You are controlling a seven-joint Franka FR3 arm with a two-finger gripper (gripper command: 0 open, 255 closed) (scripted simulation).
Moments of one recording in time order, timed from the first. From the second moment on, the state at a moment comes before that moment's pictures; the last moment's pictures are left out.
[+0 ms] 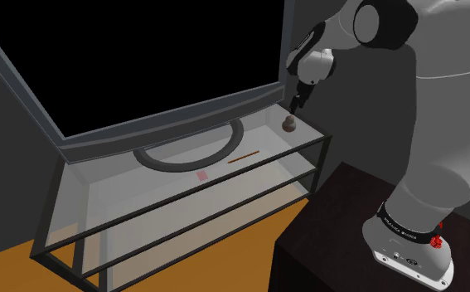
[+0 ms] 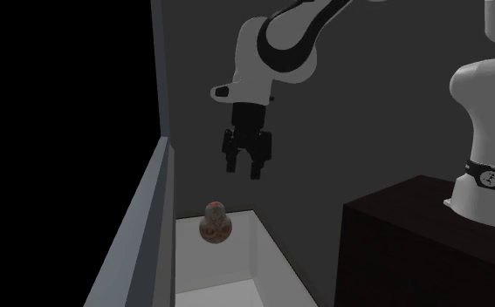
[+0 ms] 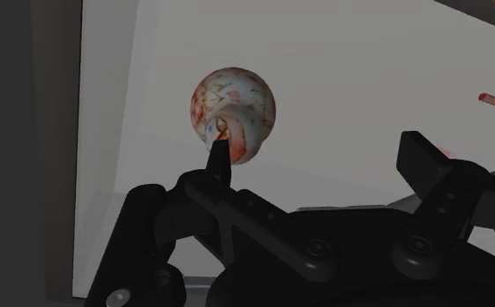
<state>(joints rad) -0.14 0.42 -0.45 -1.98 0.52 2.42 -1.00</state>
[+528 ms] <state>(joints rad) -0.26 0.68 -0.37 -1.72 0.63 2.41 -1.10</state>
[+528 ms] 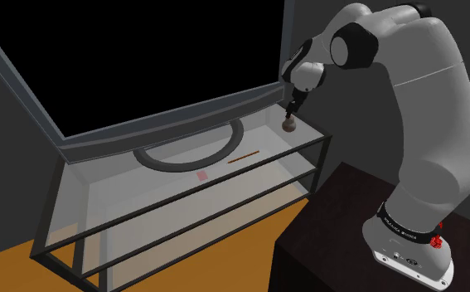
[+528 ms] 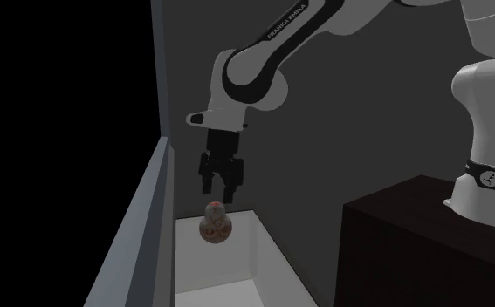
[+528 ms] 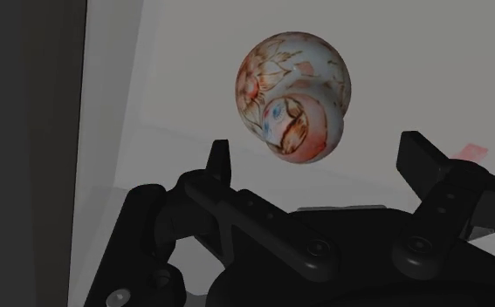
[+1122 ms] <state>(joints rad) -0.28 0.74 -0.34 -1.71 0.67 2.44 -1.13</state>
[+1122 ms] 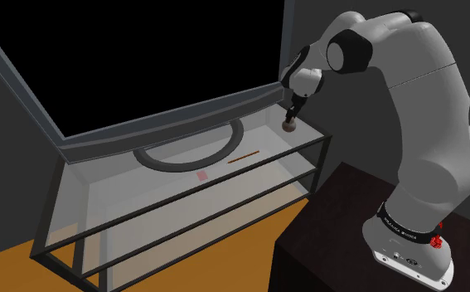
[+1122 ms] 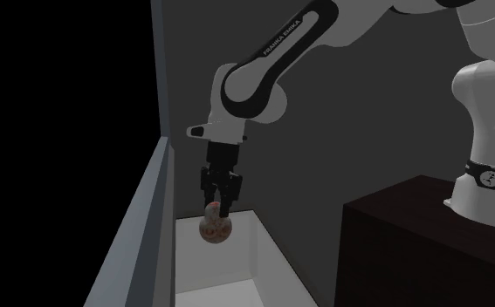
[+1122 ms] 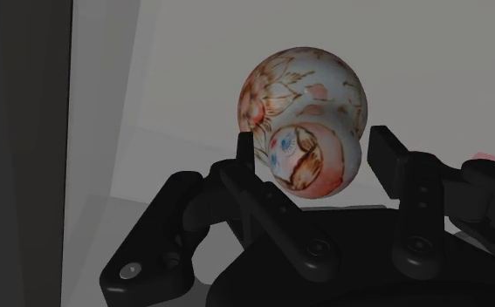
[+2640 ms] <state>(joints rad) -0.24 0.61 -0.40 -1.72 0.59 2.34 -1.06</state>
